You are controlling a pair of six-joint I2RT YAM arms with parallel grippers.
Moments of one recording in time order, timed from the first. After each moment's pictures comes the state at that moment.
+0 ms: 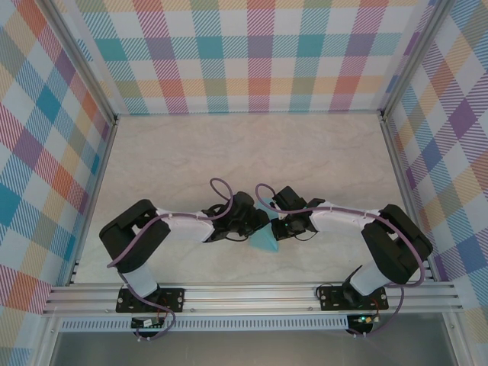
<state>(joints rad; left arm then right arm) -0.90 1.71 0.77 0.21 0.14 -1.28 0.73 1.52 0.72 -0.41 -0.14 0.41</state>
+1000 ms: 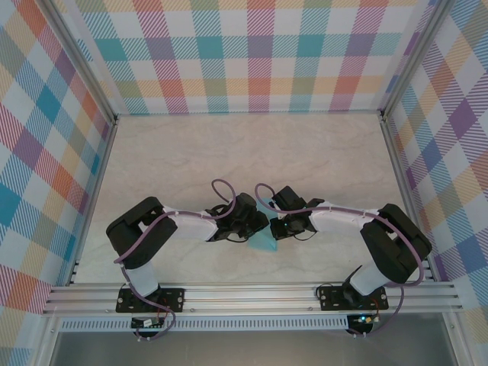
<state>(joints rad) -0.90 1.77 0.79 0.18 0.12 -1.29 0.73 1.53 0.72 -0.39 -0.15 0.41</state>
